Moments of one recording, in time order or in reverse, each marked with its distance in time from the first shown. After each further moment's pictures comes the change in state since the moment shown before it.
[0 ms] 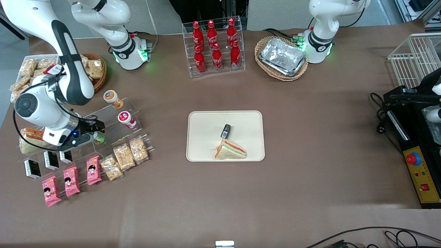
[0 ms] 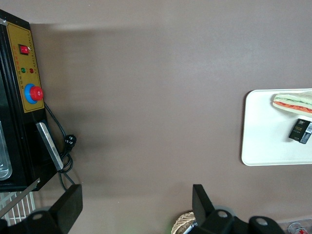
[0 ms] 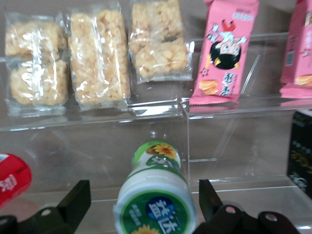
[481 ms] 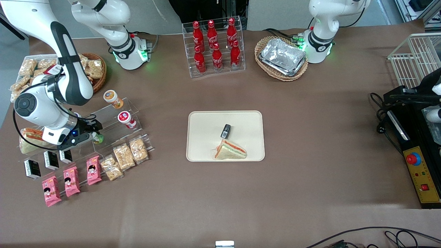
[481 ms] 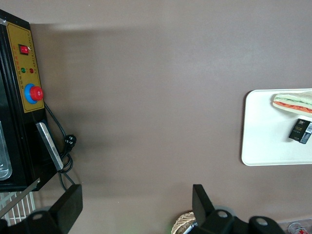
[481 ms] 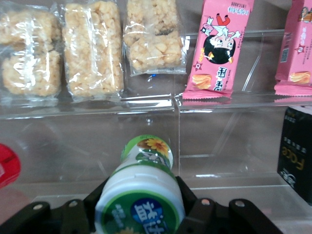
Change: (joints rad) arm -0.007 -0.003 -0.018 0.010 -0.001 -0.019 -0.051
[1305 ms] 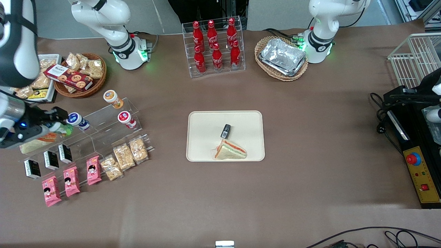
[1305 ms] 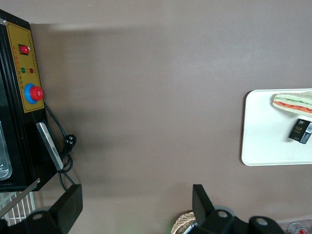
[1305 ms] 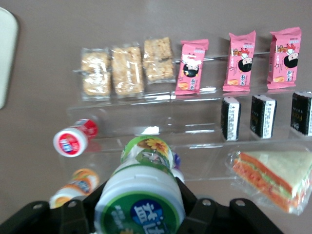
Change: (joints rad) arm 0.008 -0.043 0.006 0.539 0.026 -0.659 0.037
